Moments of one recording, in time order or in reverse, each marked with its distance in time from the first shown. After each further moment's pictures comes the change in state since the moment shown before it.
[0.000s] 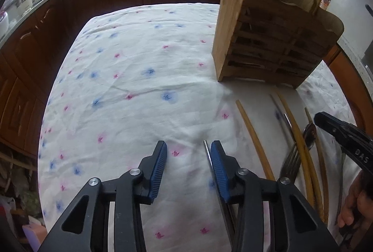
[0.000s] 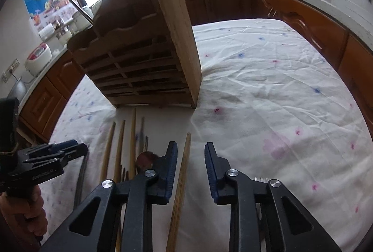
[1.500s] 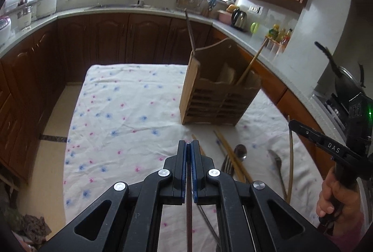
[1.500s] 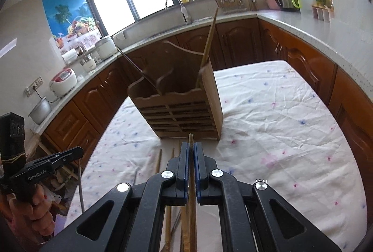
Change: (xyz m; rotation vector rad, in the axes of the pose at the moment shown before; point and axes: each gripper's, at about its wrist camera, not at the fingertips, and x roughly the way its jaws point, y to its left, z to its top) left arm -0.164 0.028 -0.054 -0.011 -0.304 -0.194; right arm -0.109 0.017 0.003 0.012 -0.244 0.119
